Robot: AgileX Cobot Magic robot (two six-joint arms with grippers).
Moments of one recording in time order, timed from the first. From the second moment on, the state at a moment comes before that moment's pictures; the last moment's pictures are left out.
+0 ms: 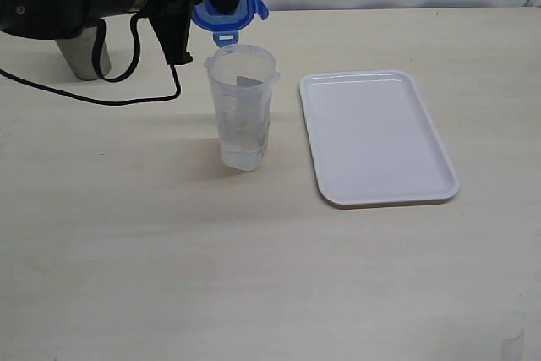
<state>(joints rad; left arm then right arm) -0.59 1.66 -1.12 1.58 0.17 -0.36 -0.03 0.01 0.00 -0.02 0.35 -0.06</state>
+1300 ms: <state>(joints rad) -0.76 1.66 -1.12 1.63 0.34 -0.36 -0.03 0.01 0.00 -0.02 0.35 -0.06</state>
